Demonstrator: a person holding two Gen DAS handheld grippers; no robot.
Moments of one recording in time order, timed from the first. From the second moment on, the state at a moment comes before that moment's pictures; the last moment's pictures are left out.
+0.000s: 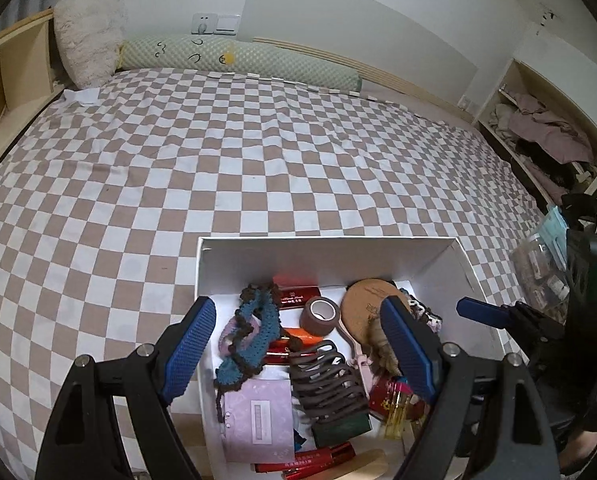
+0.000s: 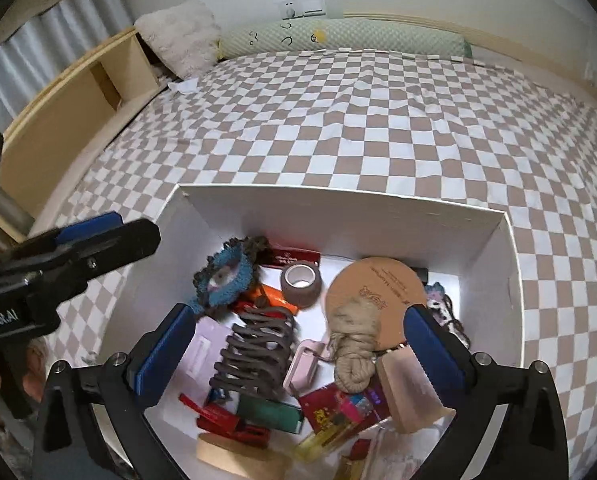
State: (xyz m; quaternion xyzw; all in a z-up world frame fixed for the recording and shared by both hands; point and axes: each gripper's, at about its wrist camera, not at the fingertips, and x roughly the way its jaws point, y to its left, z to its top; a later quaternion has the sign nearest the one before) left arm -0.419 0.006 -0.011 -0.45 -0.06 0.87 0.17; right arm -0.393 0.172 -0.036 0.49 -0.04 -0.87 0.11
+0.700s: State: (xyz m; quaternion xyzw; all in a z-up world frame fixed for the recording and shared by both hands) left arm -0.390 0.018 -0.002 -0.46 -0.04 0.87 0.15; right arm -0.356 0.191 -0.010 0.46 -0.04 -0.88 0.09
